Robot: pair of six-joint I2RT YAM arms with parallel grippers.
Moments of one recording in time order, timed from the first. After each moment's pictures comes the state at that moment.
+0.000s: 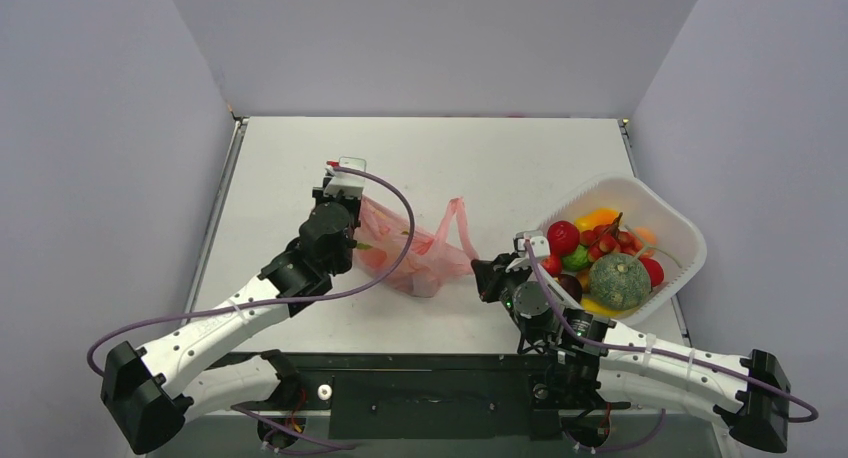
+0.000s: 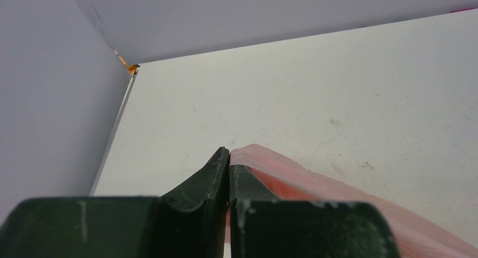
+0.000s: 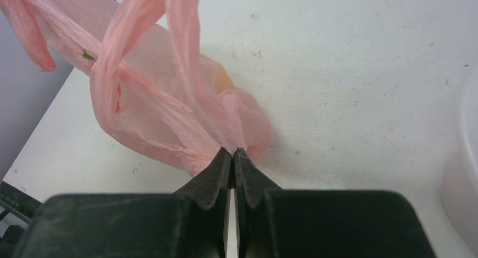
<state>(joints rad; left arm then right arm) -0.80 1.05 0.83 0.10 -0.87 0.12 1.11 0.75 0.43 0.05 0.67 0.56</state>
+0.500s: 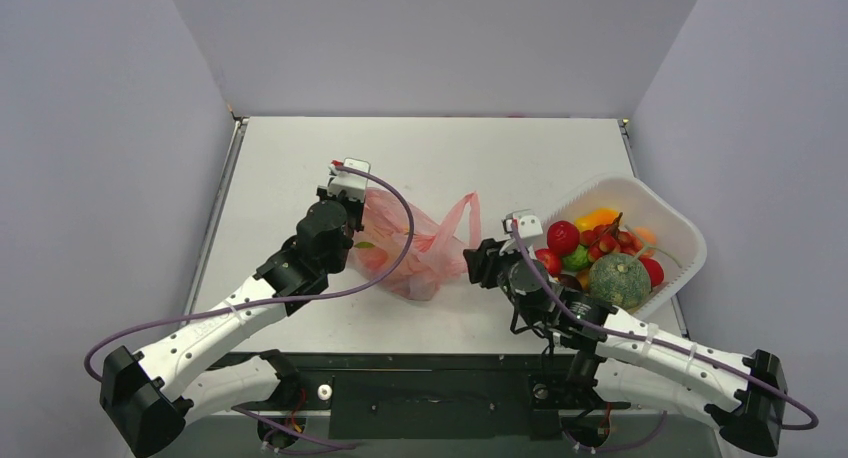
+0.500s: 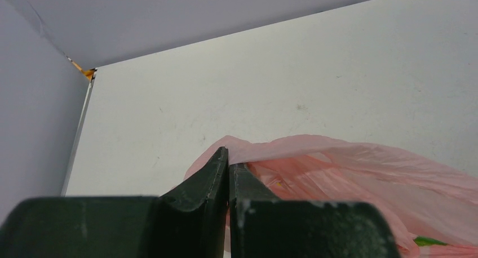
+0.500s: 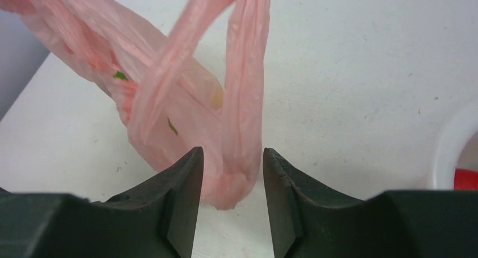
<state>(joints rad) -0.76 1.02 0.83 0.03 -0.68 0.06 1.05 0.82 0.57 -0.08 0.58 0.45</state>
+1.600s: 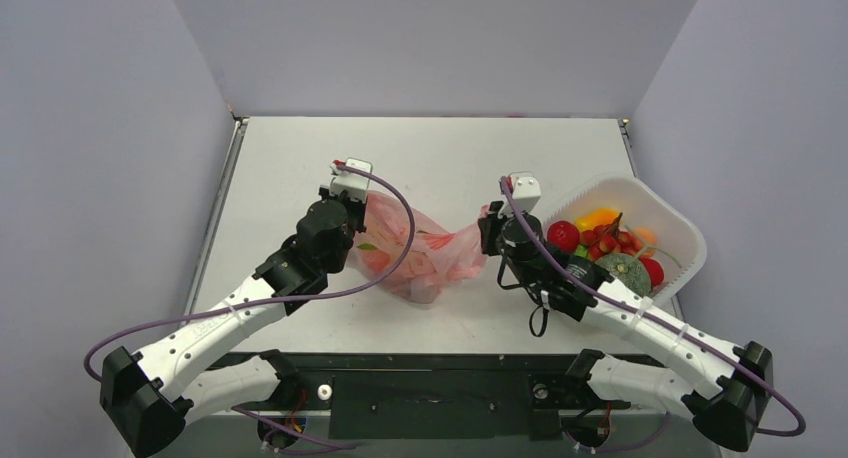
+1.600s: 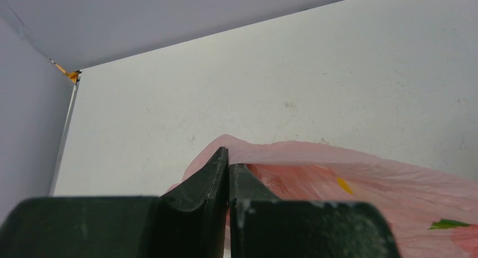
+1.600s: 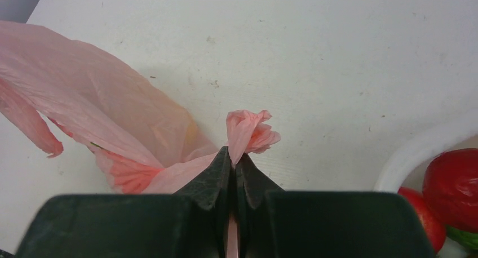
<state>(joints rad) -0.76 1.02 0.85 0.00 -0.61 0.05 0.85 1.05 0.88 -0.25 0.49 0.41</state>
